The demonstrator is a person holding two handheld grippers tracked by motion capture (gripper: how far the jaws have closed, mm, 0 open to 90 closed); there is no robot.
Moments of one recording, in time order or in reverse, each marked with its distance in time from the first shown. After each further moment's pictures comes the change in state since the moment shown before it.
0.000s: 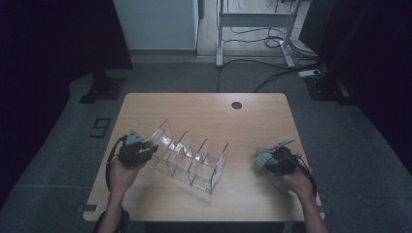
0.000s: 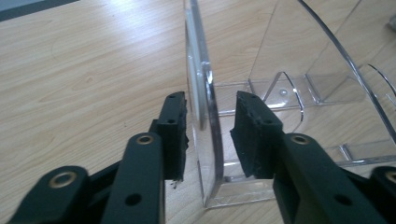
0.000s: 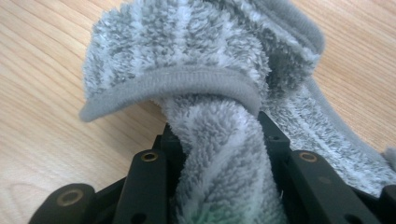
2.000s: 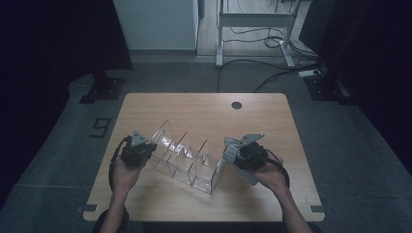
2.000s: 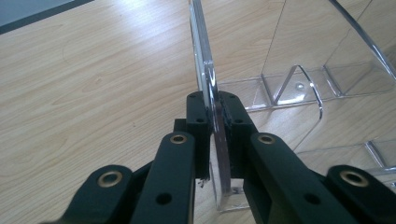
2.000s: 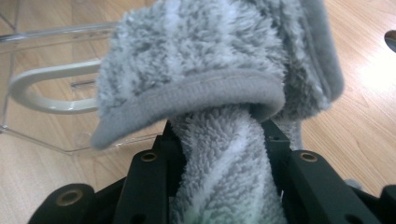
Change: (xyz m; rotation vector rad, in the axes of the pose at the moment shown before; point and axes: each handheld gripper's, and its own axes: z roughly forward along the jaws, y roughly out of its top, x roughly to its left) left arm -0.006 0.001 0.006 0.019 0.062 0.045; right arm 0.107 0.073 -0.043 -0.237 0.128 -0.302
